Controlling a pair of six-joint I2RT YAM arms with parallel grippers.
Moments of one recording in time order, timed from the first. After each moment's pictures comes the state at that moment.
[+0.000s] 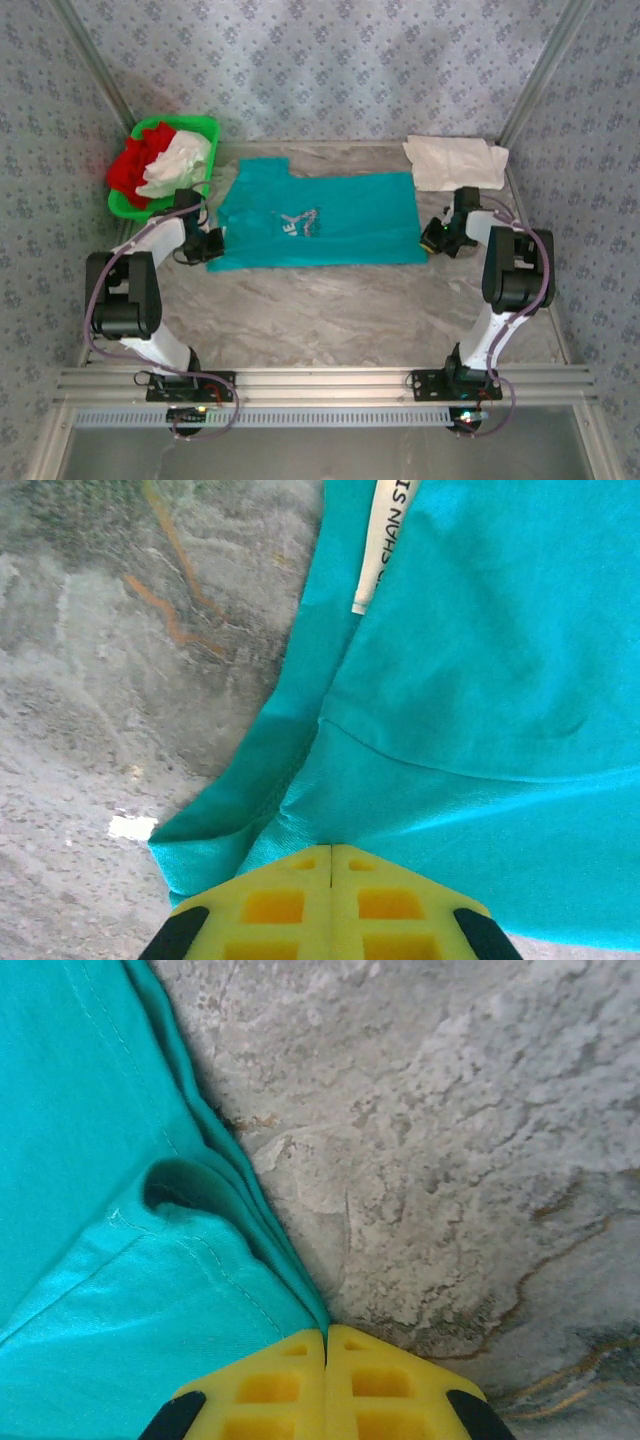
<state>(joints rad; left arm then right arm) -0.02 1.62 1.00 -0.68 0.17 -0.34 -0.11 1.80 1.03 -0.47 -0.38 0.46</state>
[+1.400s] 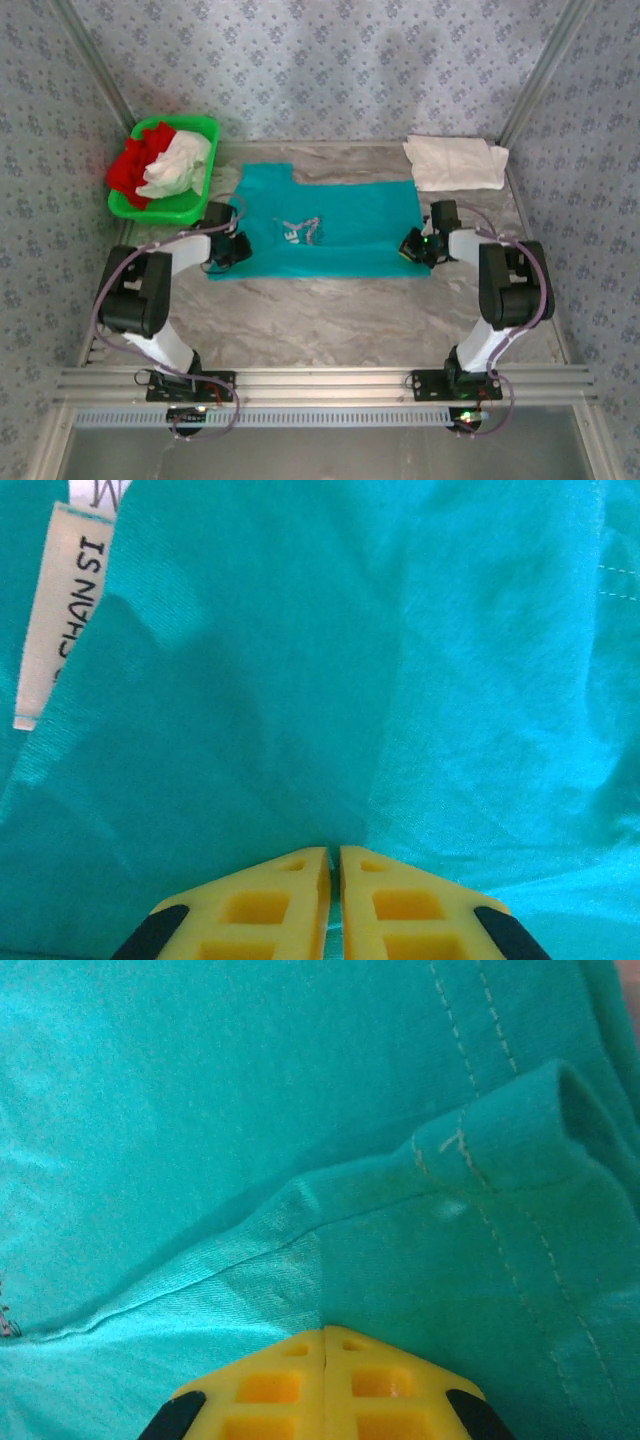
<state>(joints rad) -0.22 1.64 0.82 -0.29 0.14 -0.59 0.06 1.67 0.80 -0.24 -0.40 0.62</state>
